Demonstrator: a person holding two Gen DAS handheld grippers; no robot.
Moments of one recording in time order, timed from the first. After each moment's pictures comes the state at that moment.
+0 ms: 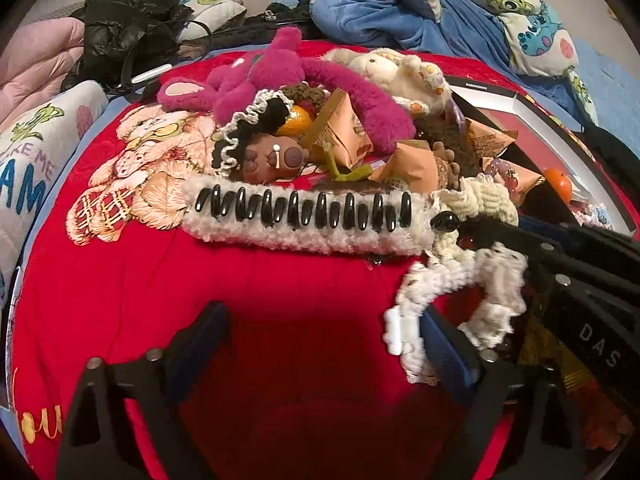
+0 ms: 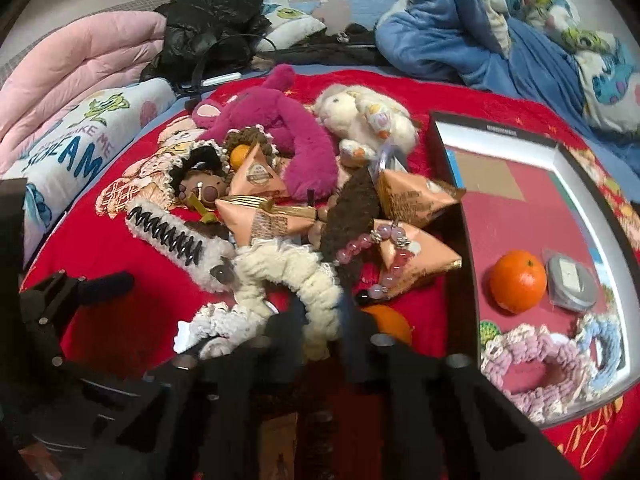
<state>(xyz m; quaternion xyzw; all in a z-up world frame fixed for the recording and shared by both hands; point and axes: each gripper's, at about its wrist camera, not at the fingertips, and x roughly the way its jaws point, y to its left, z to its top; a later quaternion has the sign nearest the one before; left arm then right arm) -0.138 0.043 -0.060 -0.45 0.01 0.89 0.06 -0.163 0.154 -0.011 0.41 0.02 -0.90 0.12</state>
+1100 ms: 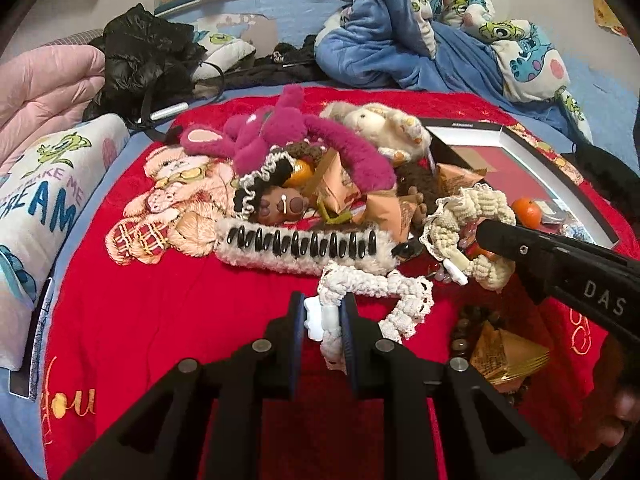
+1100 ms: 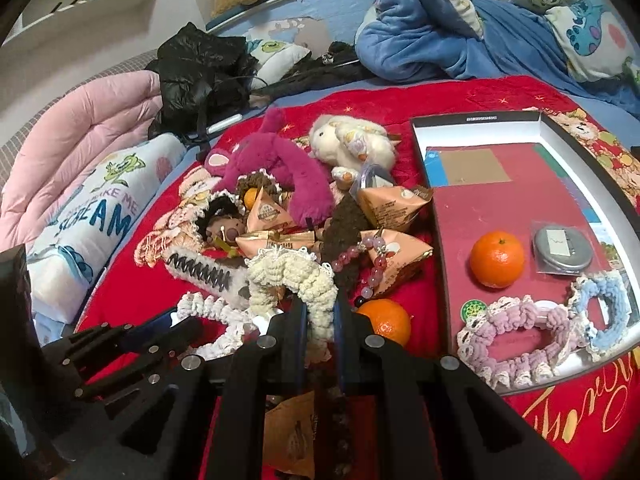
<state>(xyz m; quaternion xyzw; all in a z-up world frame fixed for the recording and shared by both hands) -0.105 0.049 -0.021 -0.38 0.02 0.92 0.04 -0.142 0.184 0.015 0.38 -0.09 -0.91 0.14</state>
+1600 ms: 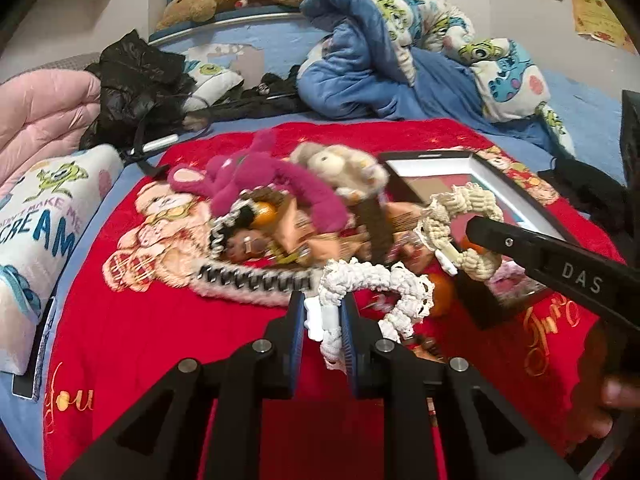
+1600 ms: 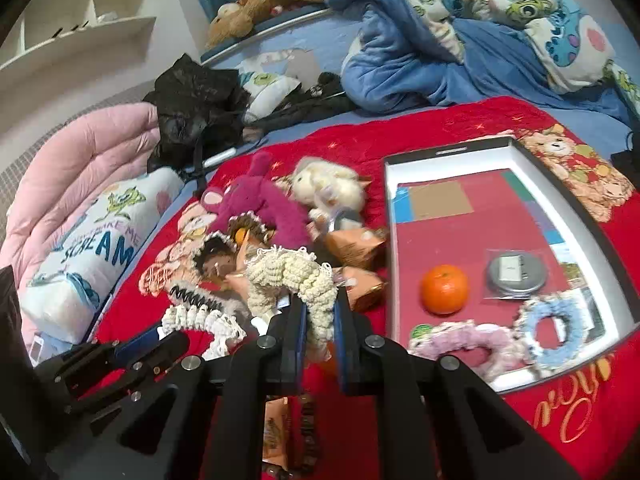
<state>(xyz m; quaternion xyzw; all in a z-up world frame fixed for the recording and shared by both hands) -0.085 0.089 0.012 -0.34 0.02 0.94 0.06 -0.126 0.222 0.042 0.33 -0.11 -0.93 0.13</state>
